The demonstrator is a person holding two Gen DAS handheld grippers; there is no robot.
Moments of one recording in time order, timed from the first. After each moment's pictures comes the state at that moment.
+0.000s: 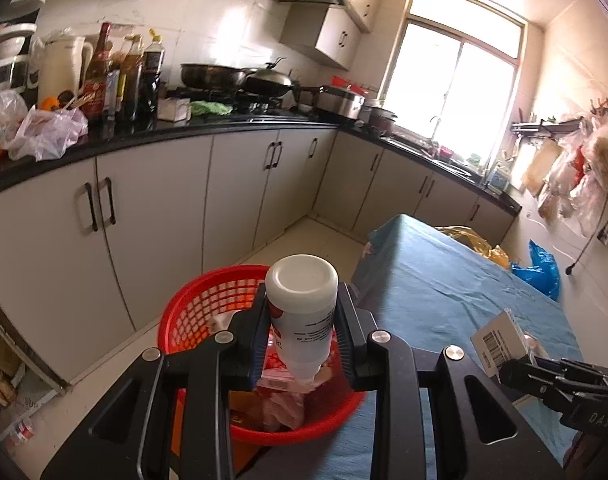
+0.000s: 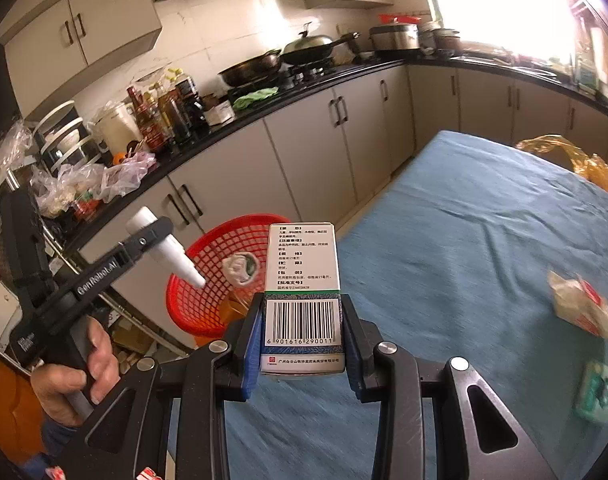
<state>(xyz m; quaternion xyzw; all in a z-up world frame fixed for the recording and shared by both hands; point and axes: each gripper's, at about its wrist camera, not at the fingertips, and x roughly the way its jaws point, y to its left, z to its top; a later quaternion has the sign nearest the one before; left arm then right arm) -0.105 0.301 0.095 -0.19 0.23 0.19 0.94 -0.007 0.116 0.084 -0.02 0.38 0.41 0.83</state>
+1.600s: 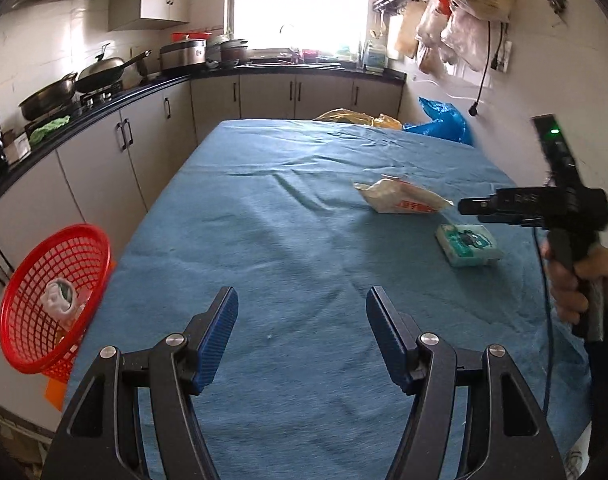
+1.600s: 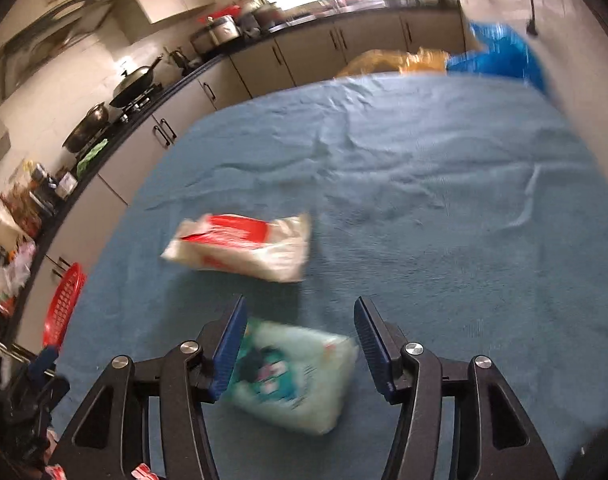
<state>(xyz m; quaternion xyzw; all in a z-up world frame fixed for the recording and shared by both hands) -0.049 0.060 0.054 -0.02 0.35 -0.01 0.94 0.122 -0.200 0.000 0.13 0.47 0.20 0.85</state>
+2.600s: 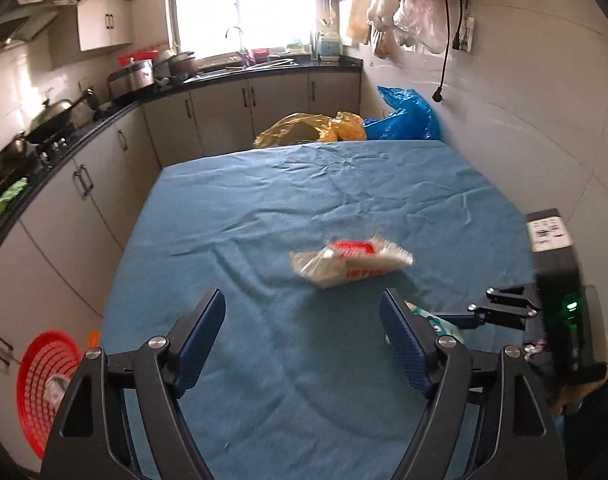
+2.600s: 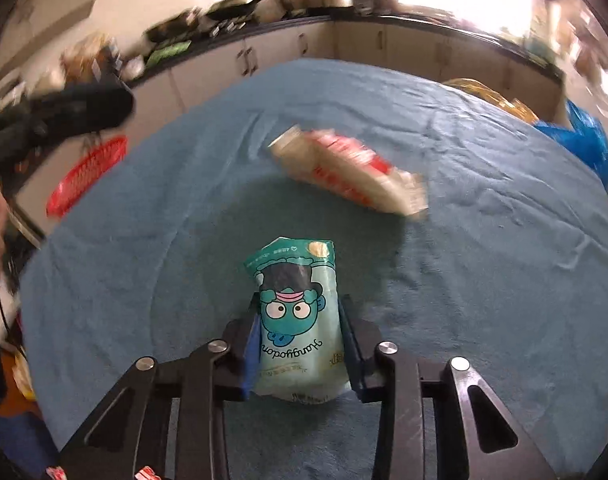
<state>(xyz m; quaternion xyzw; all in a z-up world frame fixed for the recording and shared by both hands) 0.044 0.004 0.114 0.04 0.36 -0.07 0.93 0.063 -0.152 0.011 -0.03 0.44 0.30 0.85</state>
